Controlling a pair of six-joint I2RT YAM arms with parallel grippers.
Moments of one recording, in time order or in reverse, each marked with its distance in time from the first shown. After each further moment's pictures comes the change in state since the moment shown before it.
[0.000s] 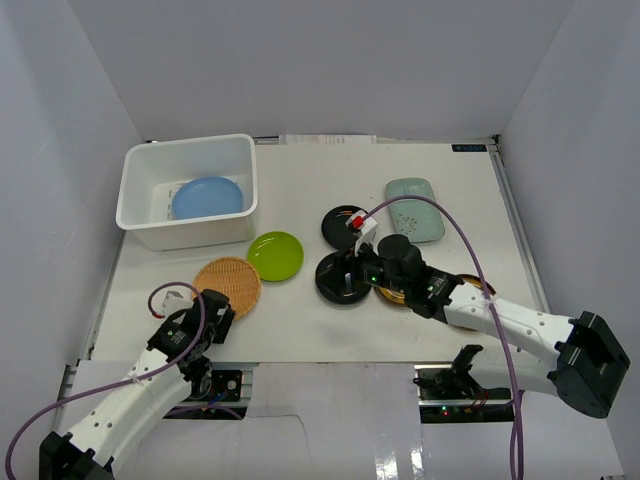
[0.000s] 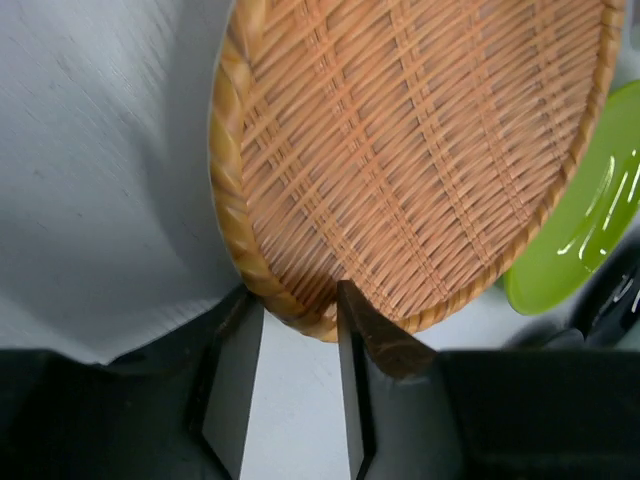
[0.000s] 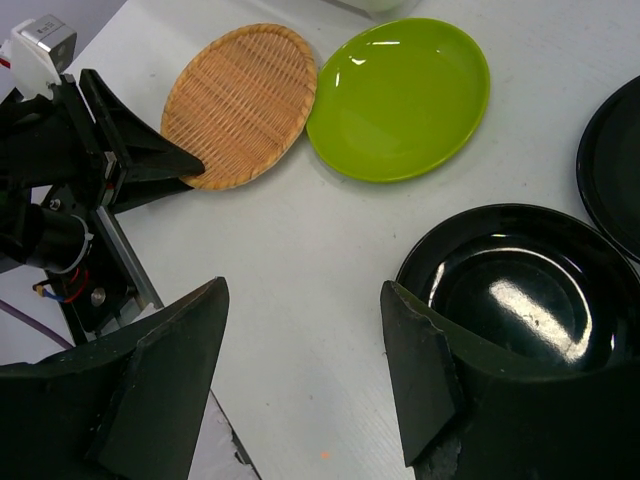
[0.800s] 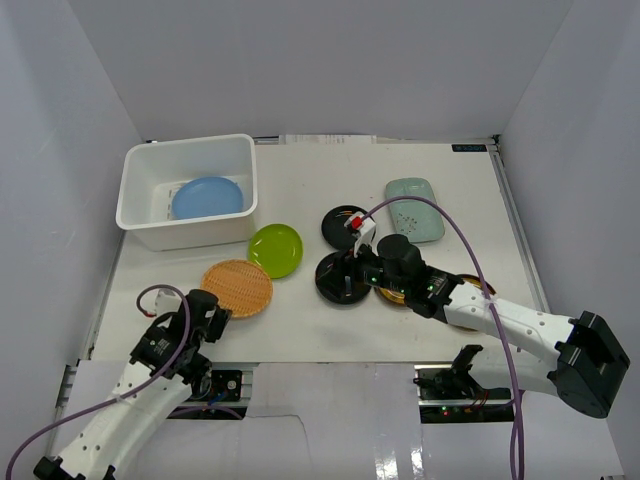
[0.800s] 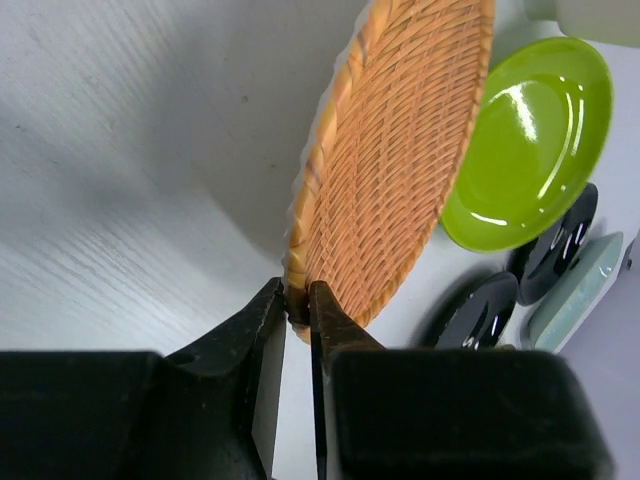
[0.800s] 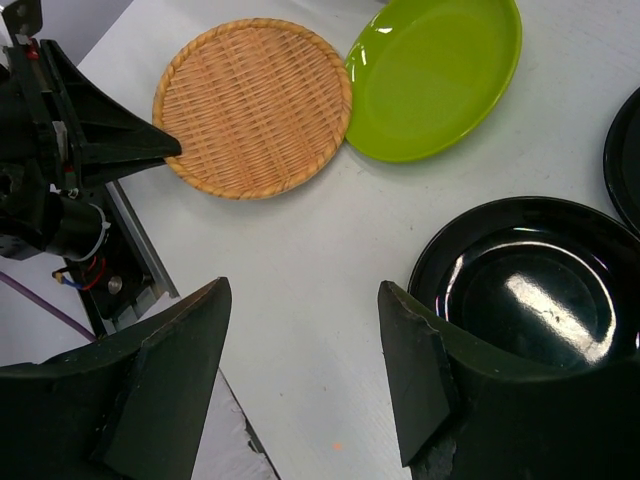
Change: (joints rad) left arm 0.000 -0.137 0.109 -0.157 0.035 -0.011; right arm 0.000 0.003 0.005 -0.016 -0.040 0.016
